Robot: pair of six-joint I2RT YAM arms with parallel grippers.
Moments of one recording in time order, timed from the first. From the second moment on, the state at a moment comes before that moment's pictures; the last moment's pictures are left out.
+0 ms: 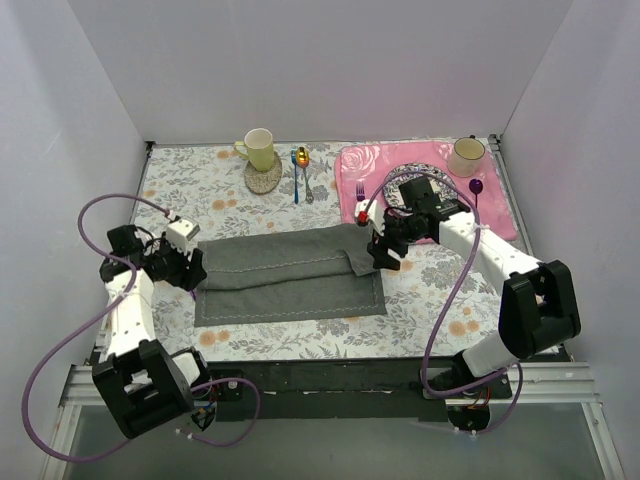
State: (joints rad) left arm 0.43 1.07 0.71 -0.66 0.69 0.79; right arm 0.43 1.50 1.07 -0.63 -0.59 -0.83
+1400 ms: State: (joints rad) left arm 0.27 1.38 0.95 -0.65 0.48 0.50; right arm 0.78 1.84 1.34 -0.79 0.01 -0.43
